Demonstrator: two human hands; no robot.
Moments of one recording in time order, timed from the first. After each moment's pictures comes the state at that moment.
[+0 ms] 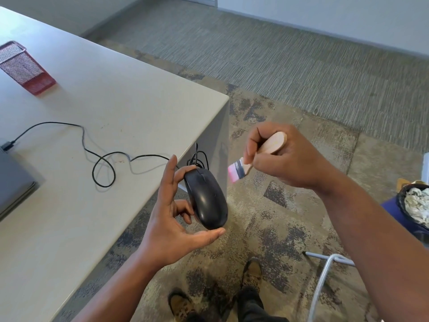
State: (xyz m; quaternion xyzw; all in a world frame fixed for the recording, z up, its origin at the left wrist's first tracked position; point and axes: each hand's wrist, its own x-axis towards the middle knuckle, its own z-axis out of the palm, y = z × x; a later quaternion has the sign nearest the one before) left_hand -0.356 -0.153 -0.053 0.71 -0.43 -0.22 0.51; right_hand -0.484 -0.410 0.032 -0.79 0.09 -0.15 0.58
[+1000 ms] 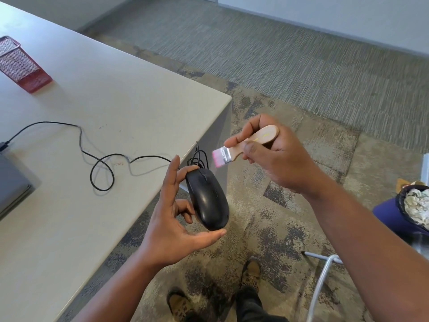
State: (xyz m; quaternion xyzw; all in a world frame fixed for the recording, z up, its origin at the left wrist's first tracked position) left_hand -0.346 -0.160 -0.059 0.71 -0.44 -0.20 0.50; right_hand -0.462 -0.403 0.017 -0.70 0.14 -0.18 0.67
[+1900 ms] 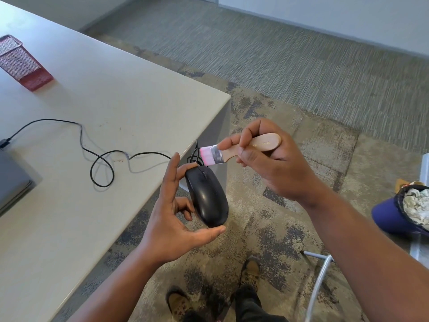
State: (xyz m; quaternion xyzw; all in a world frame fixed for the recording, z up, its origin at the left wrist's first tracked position) left_hand -0.351 -0.160 -0.059 0.72 -0.44 -0.20 0.51; right_hand -0.472 -0.385 0.022 -0.71 0.08 -0.21 0.67
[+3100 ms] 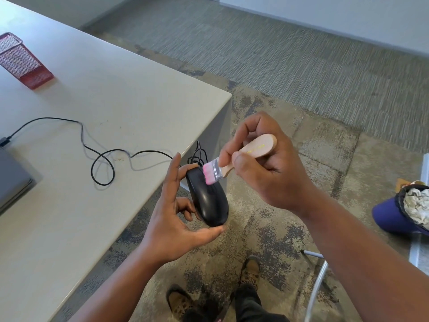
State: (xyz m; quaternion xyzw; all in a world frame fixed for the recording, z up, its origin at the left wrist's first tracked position) left_hand -0.351 -0.158 -0.060 0.72 -0.43 -0.22 0.50; right_hand -0.467 -0.366 0.028 -0.74 0.03 -0.28 0.60
